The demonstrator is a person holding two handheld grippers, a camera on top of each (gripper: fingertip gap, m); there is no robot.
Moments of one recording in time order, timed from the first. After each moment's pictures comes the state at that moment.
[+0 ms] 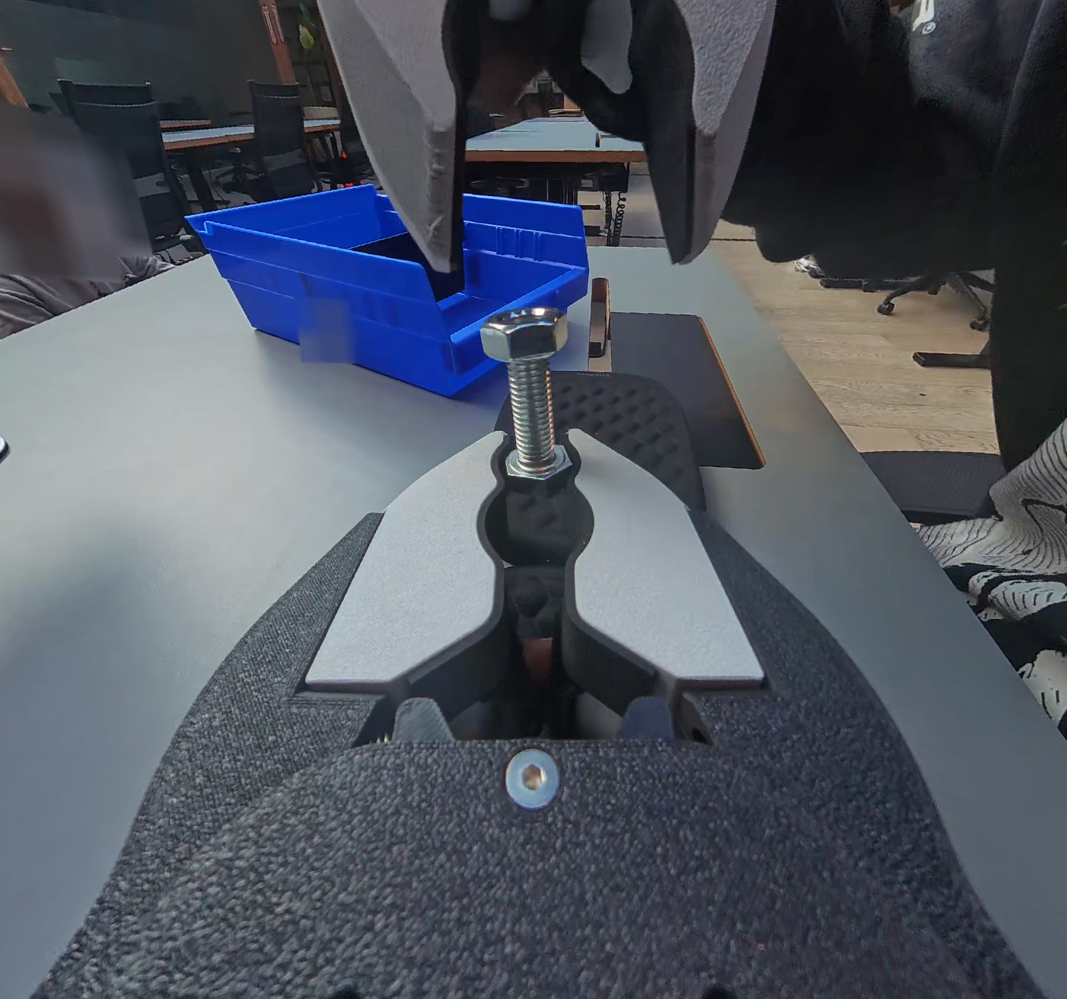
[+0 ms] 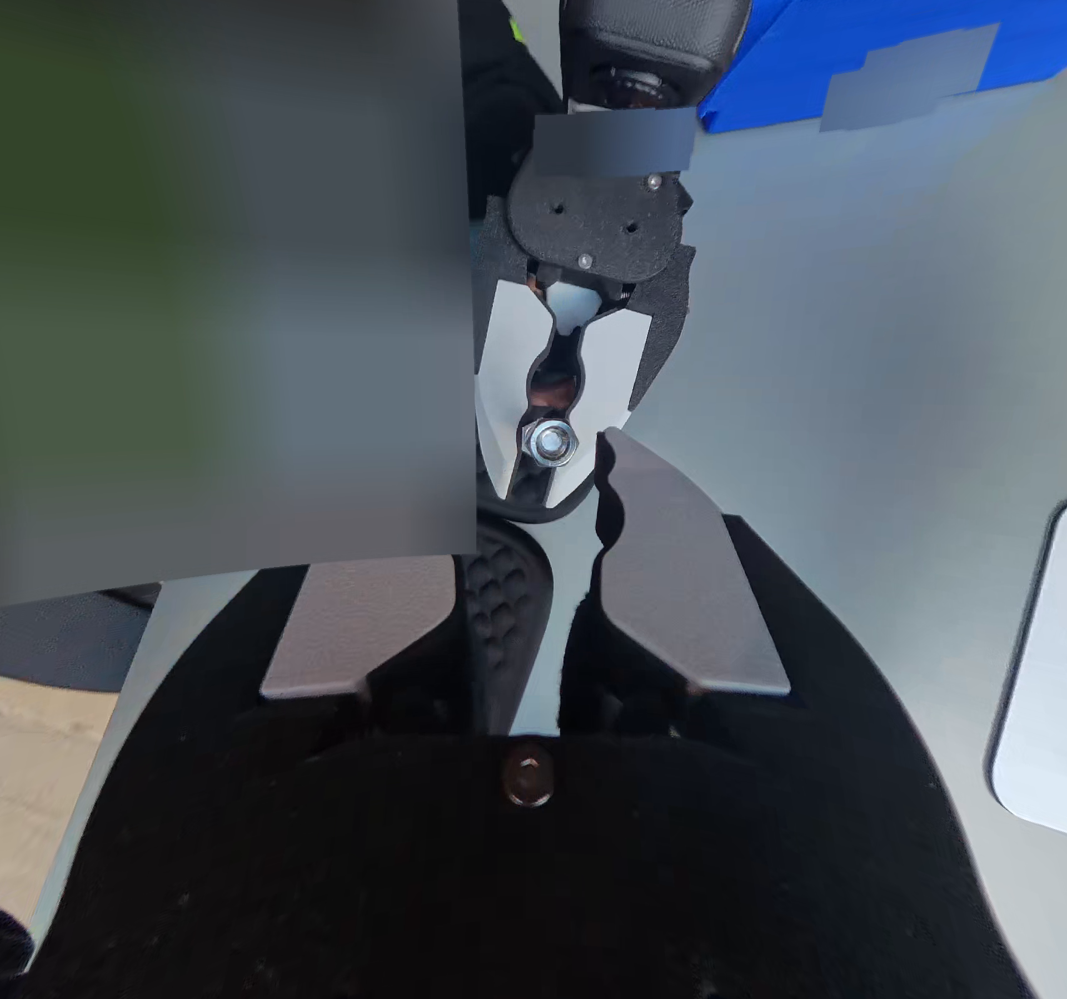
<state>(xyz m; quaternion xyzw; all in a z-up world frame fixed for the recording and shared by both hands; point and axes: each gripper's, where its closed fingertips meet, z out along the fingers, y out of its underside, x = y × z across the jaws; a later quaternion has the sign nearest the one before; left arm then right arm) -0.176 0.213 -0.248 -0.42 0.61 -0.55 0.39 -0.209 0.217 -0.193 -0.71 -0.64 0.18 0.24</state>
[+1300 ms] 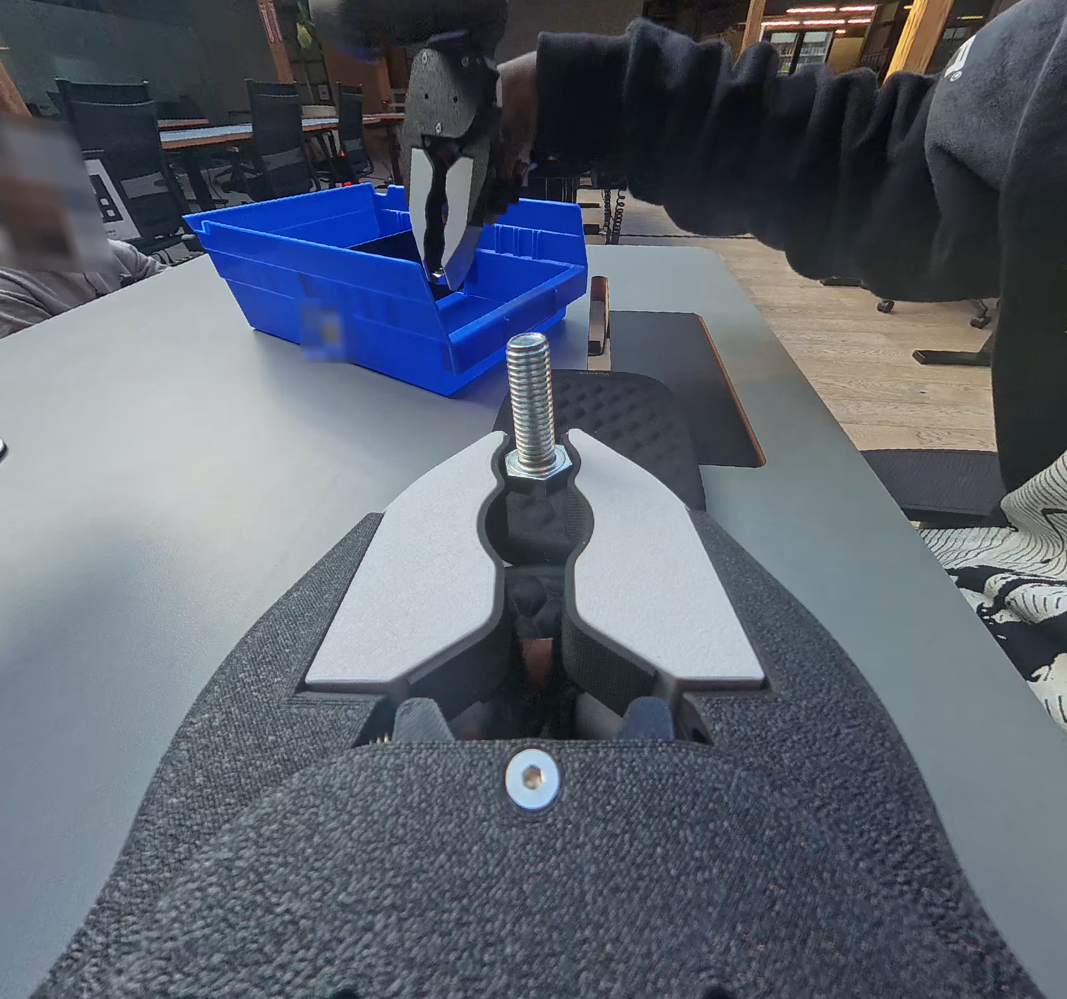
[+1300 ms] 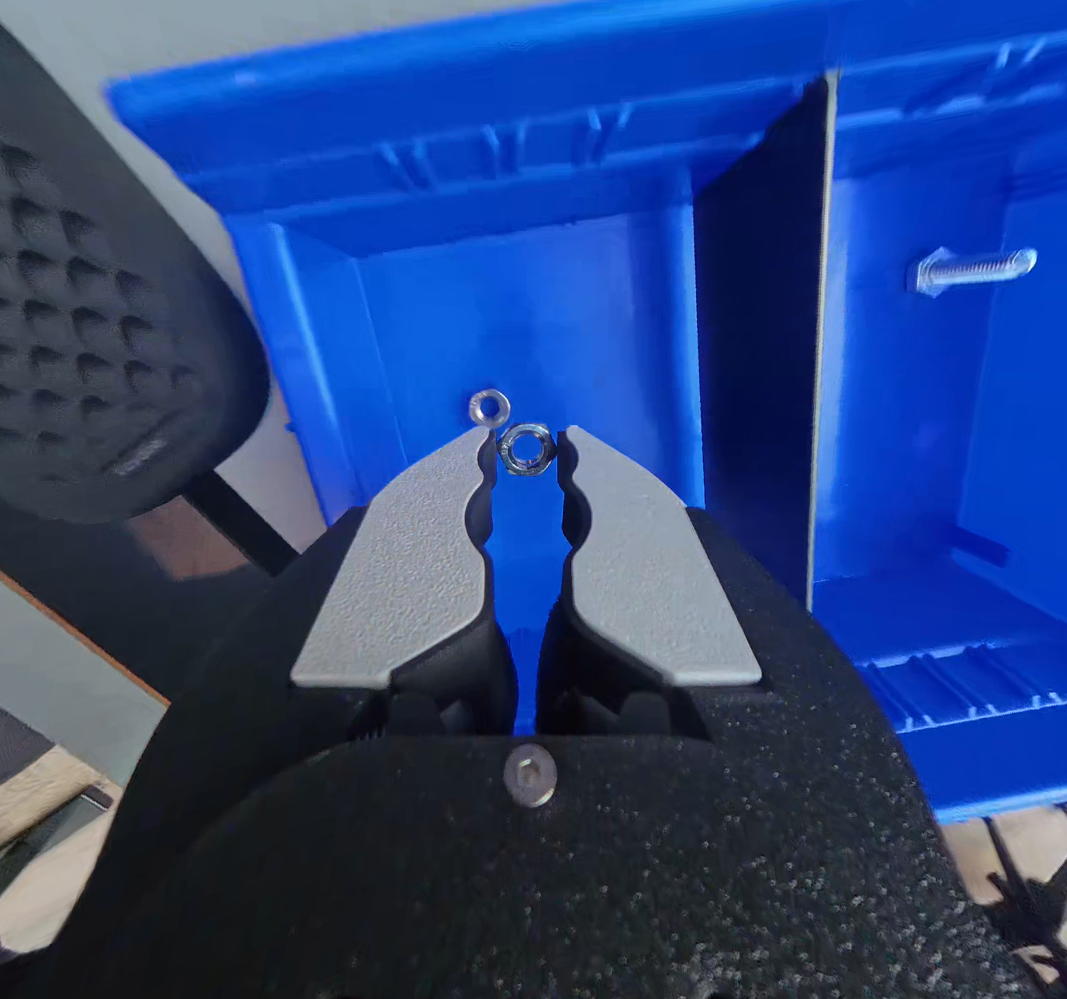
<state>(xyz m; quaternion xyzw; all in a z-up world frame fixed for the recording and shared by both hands) -0.177 0.212 -0.248 -0.42 0.61 -0.55 0.39 0.102 0.195 -0.293 -0.96 -0.25 0.00 0.13</state>
